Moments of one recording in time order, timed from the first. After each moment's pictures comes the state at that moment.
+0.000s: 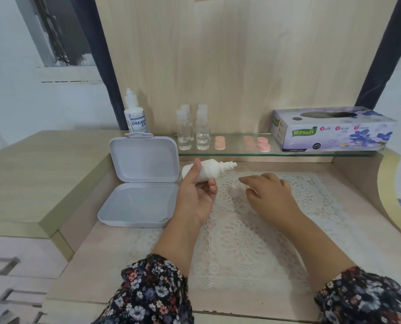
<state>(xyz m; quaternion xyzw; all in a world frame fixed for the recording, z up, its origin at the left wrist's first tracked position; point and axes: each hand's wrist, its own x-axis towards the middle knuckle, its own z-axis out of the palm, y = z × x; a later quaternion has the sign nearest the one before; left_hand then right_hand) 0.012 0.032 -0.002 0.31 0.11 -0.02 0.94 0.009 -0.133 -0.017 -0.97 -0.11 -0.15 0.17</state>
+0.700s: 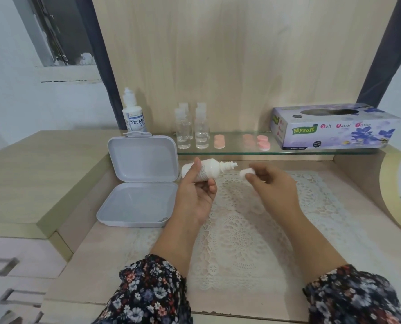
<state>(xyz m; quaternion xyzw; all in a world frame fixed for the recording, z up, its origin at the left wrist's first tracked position) 0.012 0.032 -0.004 0.33 0.11 -0.03 0.94 0.009 -0.131 -0.015 -0.79 -0.01 -0.20 0.58</state>
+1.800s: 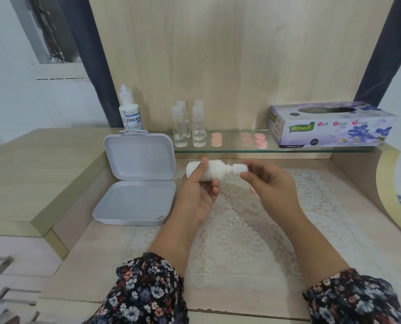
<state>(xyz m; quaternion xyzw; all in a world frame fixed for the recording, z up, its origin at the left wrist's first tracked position) 0.014 0.024 -0.010 0.40 0.08 -0.03 0.91 0.000 -0.130 -0.013 -0.72 -0.10 -0.19 0.66</state>
